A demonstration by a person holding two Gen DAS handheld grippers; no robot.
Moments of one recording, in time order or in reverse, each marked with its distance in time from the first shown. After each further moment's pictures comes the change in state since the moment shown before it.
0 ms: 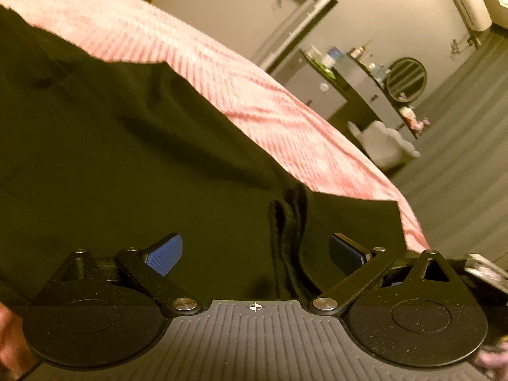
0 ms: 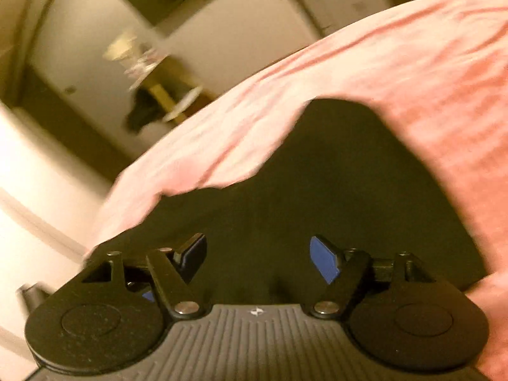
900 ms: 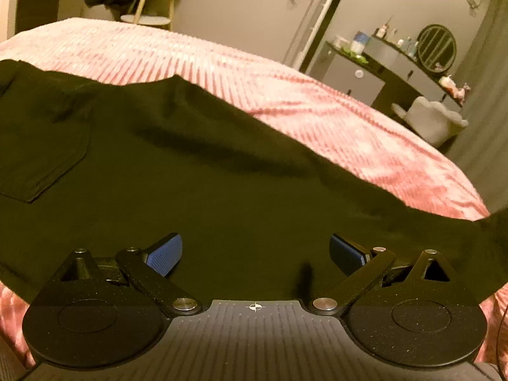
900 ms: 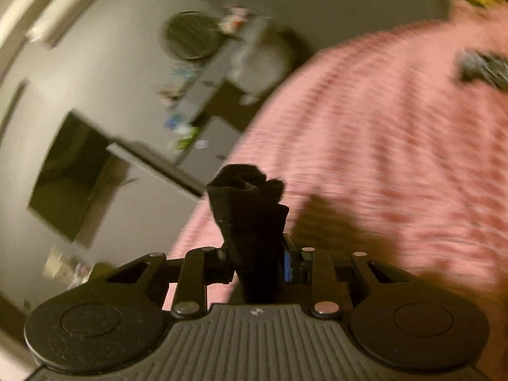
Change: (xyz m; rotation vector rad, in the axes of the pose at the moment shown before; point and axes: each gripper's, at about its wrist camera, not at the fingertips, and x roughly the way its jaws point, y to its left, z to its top) left arm 0.006 -0.031 -0.016 0.177 -0.046 0.268; right arm -0.123 -0.192 0.057 0.390 -0.576 -0.072
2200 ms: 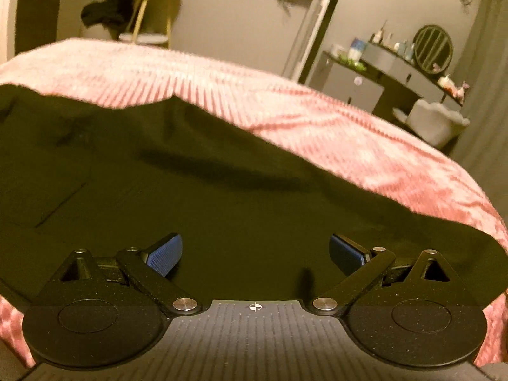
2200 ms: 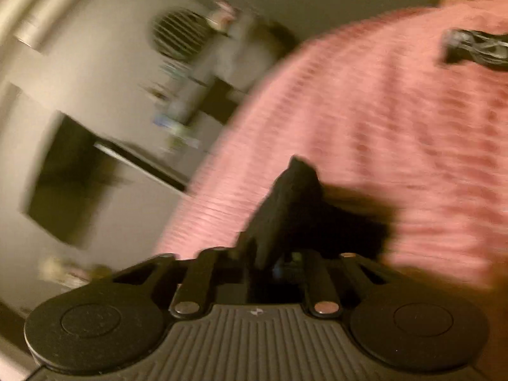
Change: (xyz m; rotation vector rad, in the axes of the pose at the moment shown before) left arm 0.001 -0.001 0.003 0.042 -0.030 0.036; right arm 0.021 -0.072 -0.006 0.114 0.093 -0.219
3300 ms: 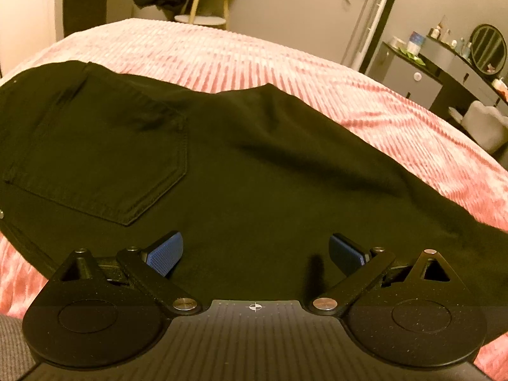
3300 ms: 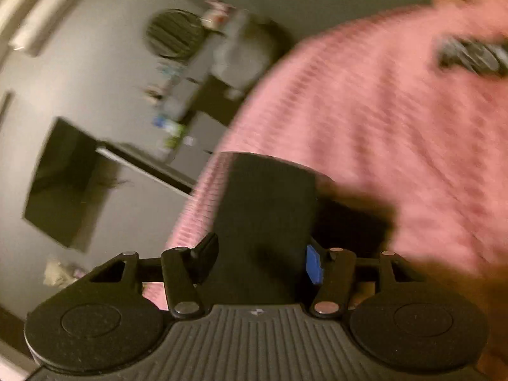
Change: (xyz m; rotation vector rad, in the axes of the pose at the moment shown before) left arm -0.006 0.049 0.011 -0.067 0.053 0.195; right arm -0.031 0.008 -0.006 0.057 -0.008 0.054
